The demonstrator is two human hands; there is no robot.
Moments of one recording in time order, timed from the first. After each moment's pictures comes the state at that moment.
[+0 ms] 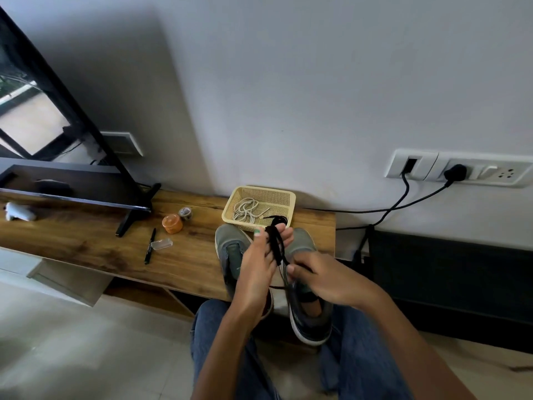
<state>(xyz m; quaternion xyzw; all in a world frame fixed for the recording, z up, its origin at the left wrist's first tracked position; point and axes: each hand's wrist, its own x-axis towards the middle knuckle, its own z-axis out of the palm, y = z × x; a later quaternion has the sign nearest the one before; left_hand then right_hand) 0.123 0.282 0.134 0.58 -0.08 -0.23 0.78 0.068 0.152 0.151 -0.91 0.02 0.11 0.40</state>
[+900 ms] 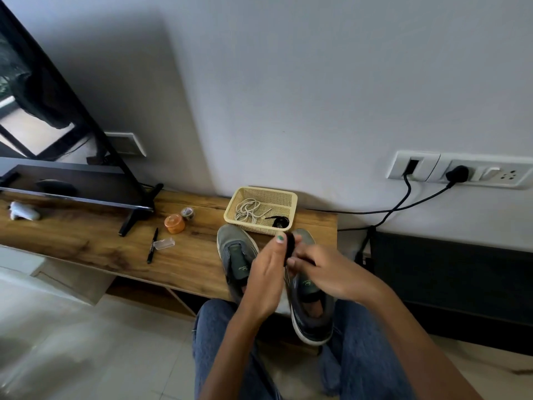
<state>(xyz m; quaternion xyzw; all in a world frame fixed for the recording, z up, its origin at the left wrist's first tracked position) 0.118 0.281 0.127 0.69 -0.18 -0.19 0.67 0.069 0.151 0.158 -0.90 0.02 0.09 0.43</state>
